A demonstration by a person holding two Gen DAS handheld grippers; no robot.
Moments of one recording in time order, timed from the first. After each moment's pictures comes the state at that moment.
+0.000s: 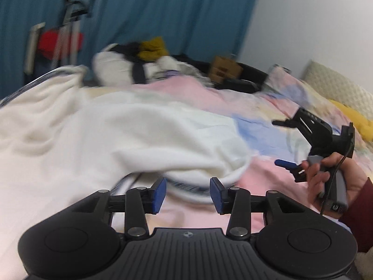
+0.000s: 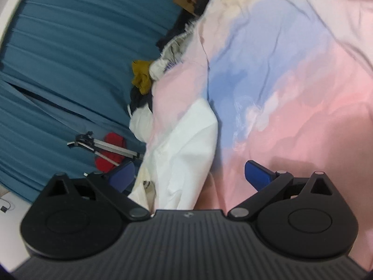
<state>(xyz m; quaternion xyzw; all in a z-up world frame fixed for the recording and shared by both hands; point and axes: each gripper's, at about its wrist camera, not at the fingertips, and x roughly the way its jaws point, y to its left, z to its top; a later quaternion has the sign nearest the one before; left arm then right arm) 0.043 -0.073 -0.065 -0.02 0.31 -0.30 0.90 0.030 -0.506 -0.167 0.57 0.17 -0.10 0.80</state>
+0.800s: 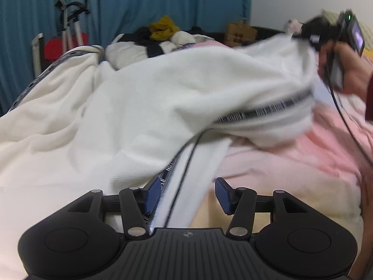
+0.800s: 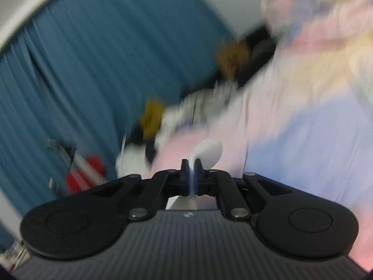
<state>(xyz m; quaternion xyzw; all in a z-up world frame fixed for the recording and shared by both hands) 0.081 -0.067 -0.134 0.14 0.32 -0.27 0.90 0.135 -0.537 -0.119 0.35 0.01 -0.20 0.91</state>
